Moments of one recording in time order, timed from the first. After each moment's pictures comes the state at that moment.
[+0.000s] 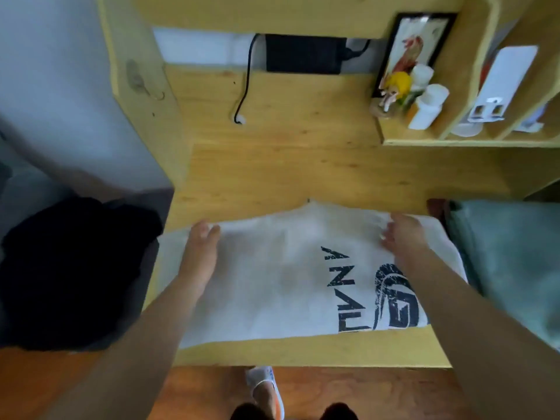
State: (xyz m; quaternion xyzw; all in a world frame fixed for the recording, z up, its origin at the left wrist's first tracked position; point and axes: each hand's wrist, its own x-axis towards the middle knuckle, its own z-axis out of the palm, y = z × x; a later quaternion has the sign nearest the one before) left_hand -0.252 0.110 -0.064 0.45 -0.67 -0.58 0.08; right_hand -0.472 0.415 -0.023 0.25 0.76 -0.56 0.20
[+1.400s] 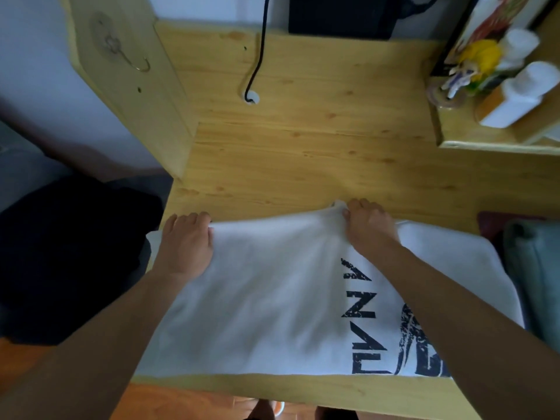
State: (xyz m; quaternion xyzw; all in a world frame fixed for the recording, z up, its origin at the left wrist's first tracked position) left_hand -0.273 0.044 -0.115 0.26 -0.97 0.00 0.00; right_hand -0.516 0.321 -0.108 -0.32 0.94 -0.03 0.11
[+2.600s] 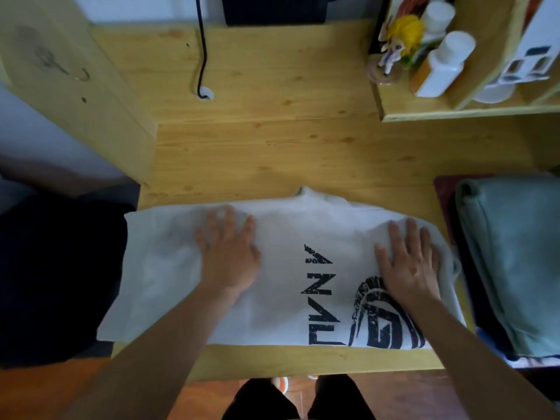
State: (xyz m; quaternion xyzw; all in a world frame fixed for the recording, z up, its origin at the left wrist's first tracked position) left_hand -0.321 0.169 -0.107 0.25 -0.95 -0.07 -0.16; right_hand -0.446 0.485 -0.108 -0.10 0.98 -0.07 0.17
